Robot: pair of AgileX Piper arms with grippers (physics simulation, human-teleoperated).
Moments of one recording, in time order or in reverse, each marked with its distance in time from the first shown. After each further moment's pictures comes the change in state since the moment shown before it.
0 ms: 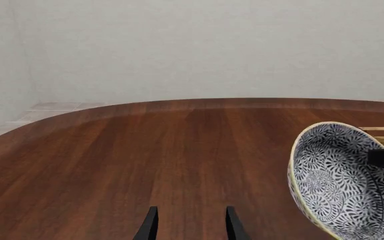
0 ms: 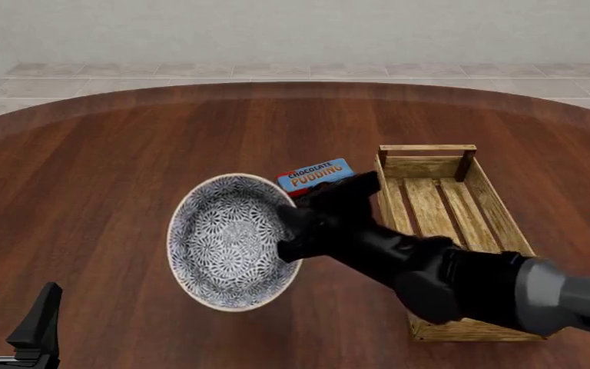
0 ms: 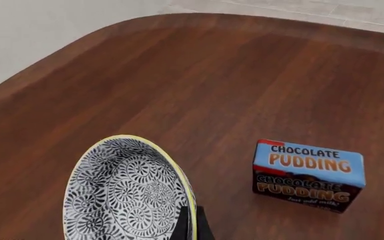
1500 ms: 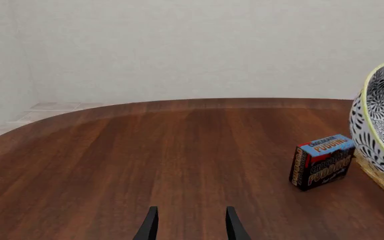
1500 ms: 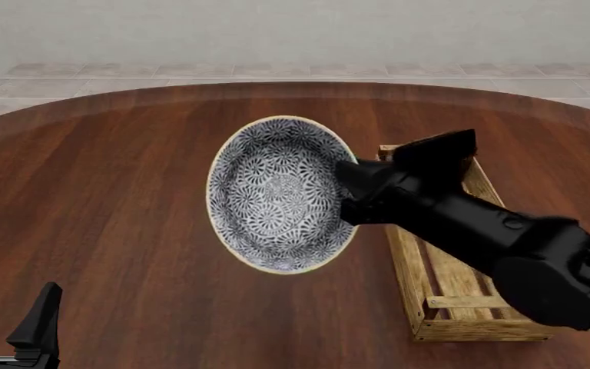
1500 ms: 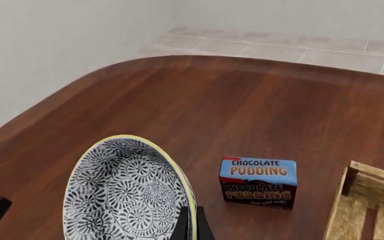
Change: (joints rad) left arm 0.000 0.000 0.000 0.000 0.000; right arm -0.108 -0.342 0.018 0.219 0.030
